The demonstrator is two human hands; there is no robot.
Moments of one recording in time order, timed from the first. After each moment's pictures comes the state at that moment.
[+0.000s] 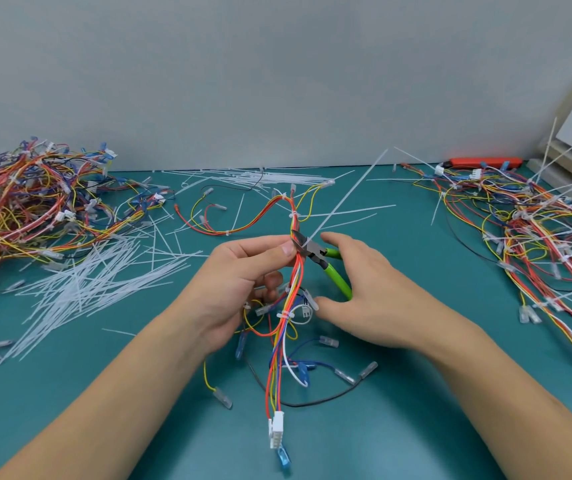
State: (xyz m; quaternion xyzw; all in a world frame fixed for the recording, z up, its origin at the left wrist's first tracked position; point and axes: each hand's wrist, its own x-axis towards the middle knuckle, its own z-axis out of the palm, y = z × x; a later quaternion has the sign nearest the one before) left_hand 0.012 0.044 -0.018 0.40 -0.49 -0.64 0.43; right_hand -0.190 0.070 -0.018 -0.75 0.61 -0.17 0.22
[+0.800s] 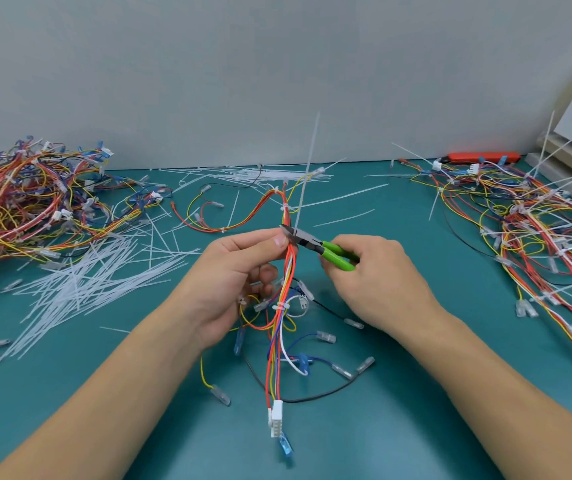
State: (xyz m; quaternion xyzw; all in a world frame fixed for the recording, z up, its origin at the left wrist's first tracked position) left_hand 0.012 0.045 -0.013 0.40 -0.45 -0.66 0.45; right_hand -0.189 0.059 -0.030 -0.68 0.65 -0.31 0.15
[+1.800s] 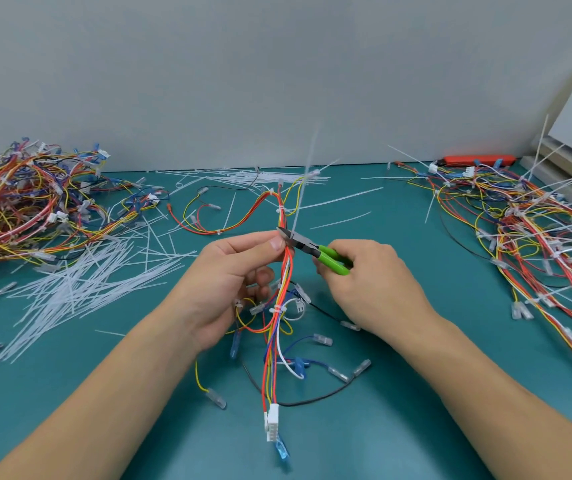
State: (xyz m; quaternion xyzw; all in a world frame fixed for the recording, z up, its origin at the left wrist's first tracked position) left_hand 0.013 0.045 -0.014 0.40 -0.46 -0.66 0.45; right_hand -0.188 0.059 -0.032 -0.67 0.67 -0.28 0.15
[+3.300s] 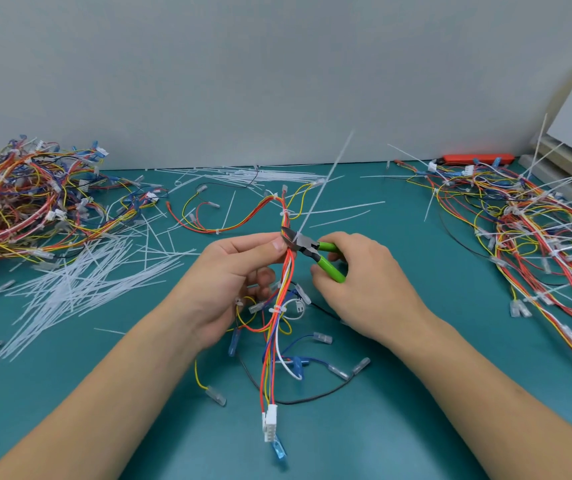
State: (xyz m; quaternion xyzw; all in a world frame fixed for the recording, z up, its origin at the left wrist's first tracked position) left_hand 0.011 0.047 -0.014 0.40 -0.47 -0.66 0.43; right_hand -0.184 0.064 -0.032 -0.70 0.63 -0.30 0.15
